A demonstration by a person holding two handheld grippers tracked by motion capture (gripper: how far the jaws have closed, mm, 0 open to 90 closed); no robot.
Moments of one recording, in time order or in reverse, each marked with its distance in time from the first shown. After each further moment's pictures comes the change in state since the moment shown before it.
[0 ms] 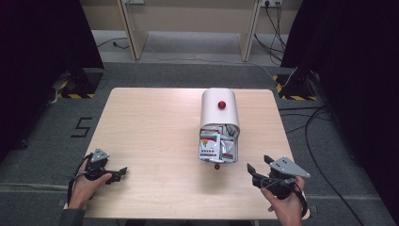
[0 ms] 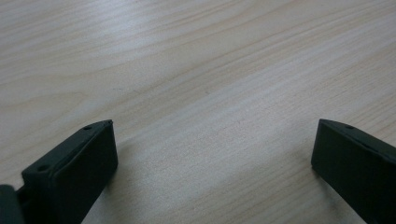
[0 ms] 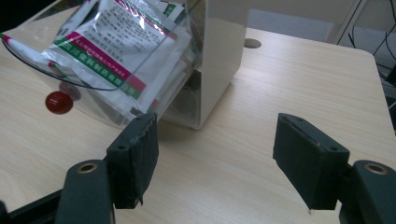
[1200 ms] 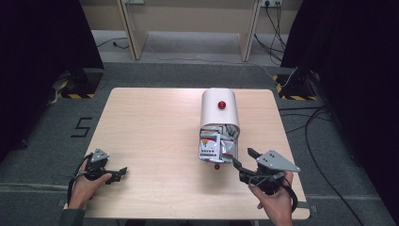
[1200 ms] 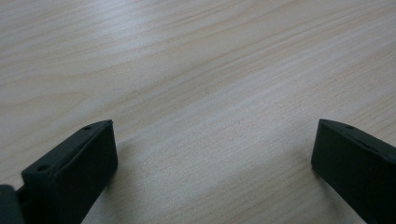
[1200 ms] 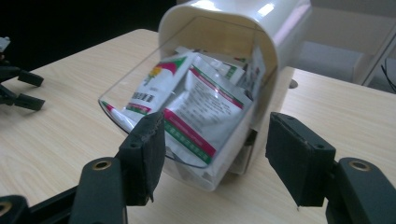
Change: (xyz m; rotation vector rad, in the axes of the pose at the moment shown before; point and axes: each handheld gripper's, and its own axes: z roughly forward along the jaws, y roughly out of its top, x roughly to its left) left arm 0.000 0.000 0.000 -0.002 0.000 -0.003; right arm 0.037 0.042 -0.002 -0.072 0.105 -0.050
